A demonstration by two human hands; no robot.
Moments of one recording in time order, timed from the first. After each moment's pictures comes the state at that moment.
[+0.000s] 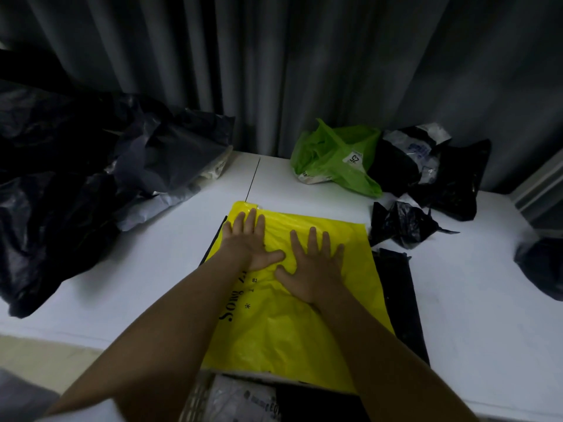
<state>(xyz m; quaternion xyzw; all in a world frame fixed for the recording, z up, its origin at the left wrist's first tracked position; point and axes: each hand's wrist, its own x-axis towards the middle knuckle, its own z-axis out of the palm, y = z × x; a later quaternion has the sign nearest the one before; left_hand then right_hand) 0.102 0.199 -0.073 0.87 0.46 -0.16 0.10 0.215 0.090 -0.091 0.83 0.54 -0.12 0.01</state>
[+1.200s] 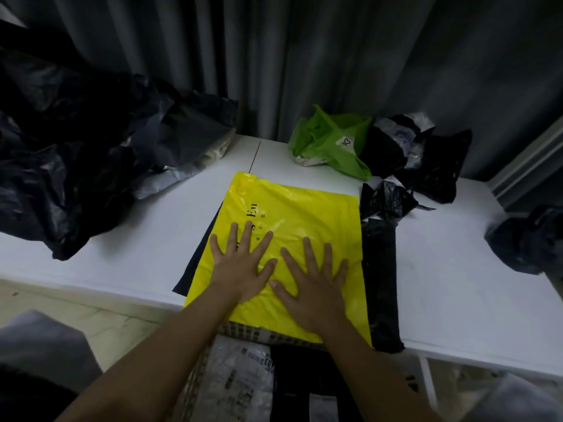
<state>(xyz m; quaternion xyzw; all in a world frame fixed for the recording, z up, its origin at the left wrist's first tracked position) 0.044 0.098 -0.110 0.89 0.45 -0.01 0.08 0.176 -0.016 -0.104 0.81 0.58 -0.06 -0.05</state>
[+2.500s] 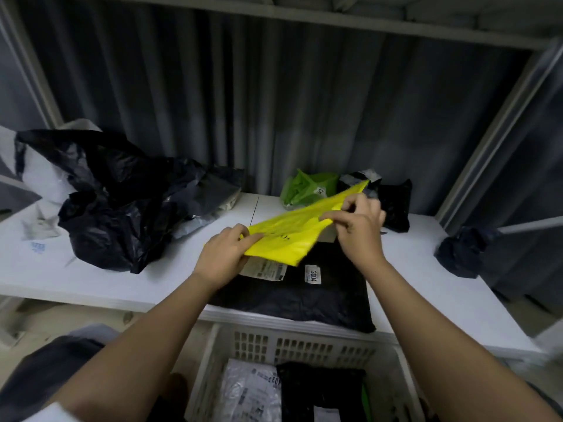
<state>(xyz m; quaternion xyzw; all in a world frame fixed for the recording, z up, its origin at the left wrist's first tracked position) -0.033 0.080 0.029 0.93 0.26 0.26 -0.06 0.212 -0.051 0.084 0.69 0.56 0.25 -0.38</state>
